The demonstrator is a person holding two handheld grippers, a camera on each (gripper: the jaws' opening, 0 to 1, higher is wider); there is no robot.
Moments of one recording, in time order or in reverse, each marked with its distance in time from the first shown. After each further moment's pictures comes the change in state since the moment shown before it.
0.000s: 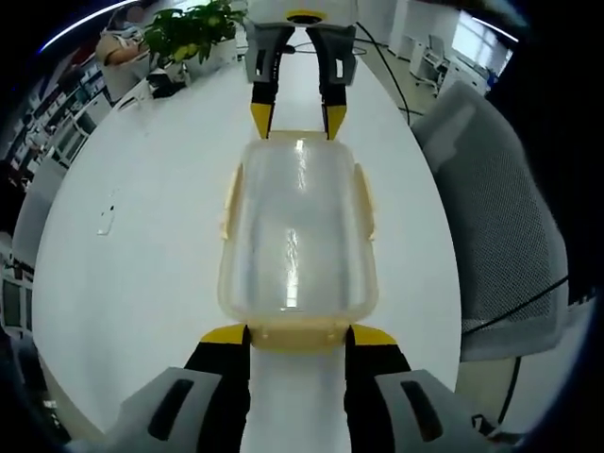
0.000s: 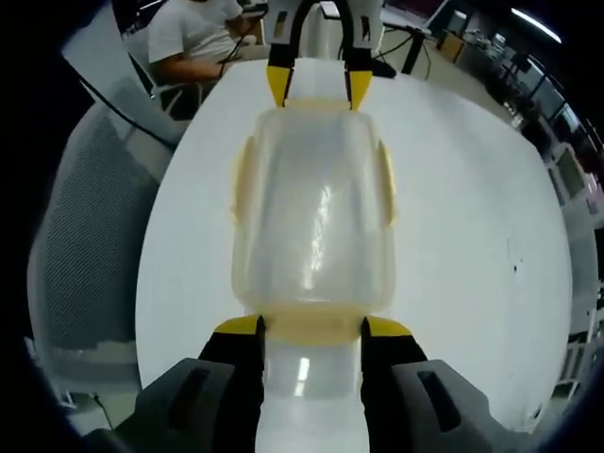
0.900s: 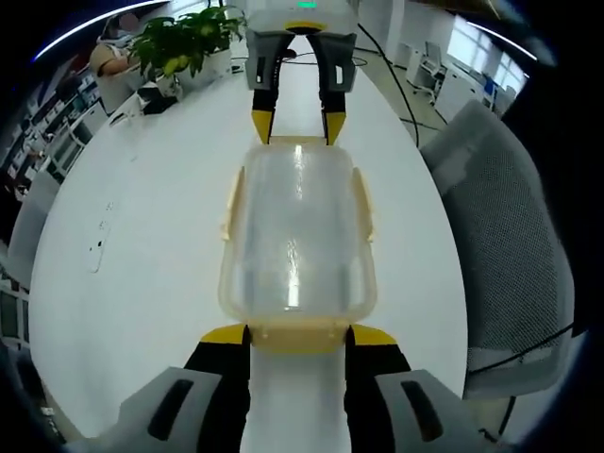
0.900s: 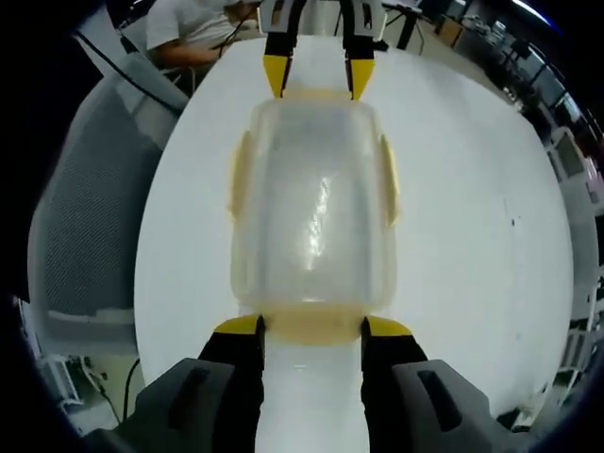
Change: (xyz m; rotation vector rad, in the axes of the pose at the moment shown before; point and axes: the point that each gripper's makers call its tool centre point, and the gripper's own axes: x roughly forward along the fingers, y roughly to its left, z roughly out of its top) left arm 0.032 0.004 0.056 0.011 -0.048 -0.013; right arm -0.016 0.000 -0.063 0.022 0.071 0.003
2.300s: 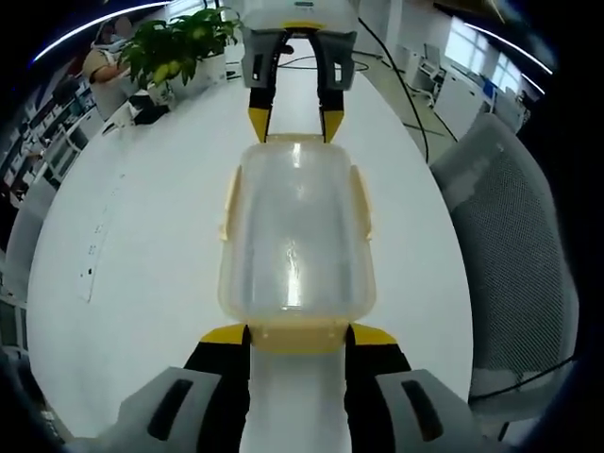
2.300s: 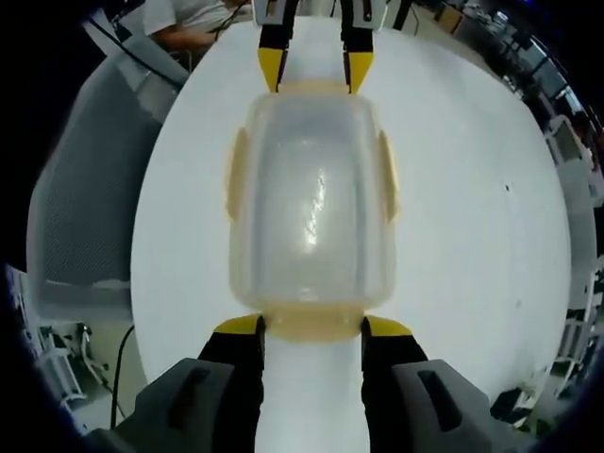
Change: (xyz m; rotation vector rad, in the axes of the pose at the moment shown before) left arm 0.026 0.003 0.038 0.006 -0.012 -0.006; right arm -0.012 -0.005 -0.046 0.008 0.076 -0.015
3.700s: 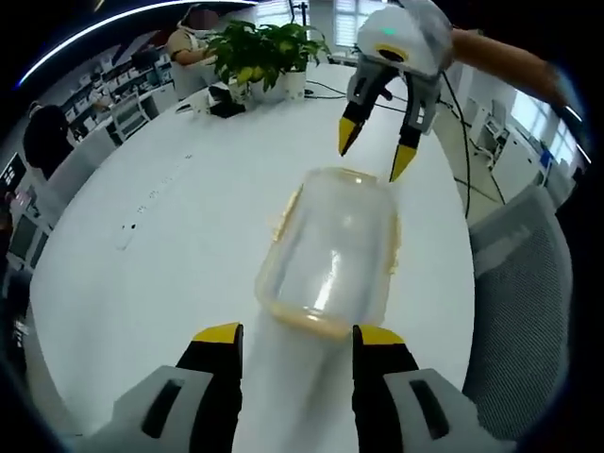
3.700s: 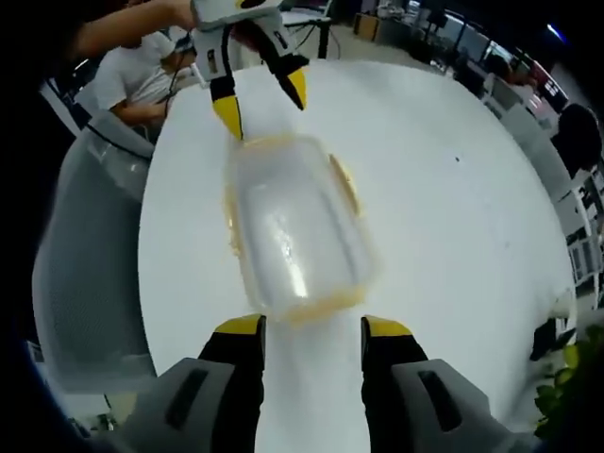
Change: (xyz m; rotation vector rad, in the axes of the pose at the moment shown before) left arm -0.026 0.009 0.000 -0.332 -0.137 0.213; right arm -0.025 0.011 0.003 0.345 -0.232 -0.110
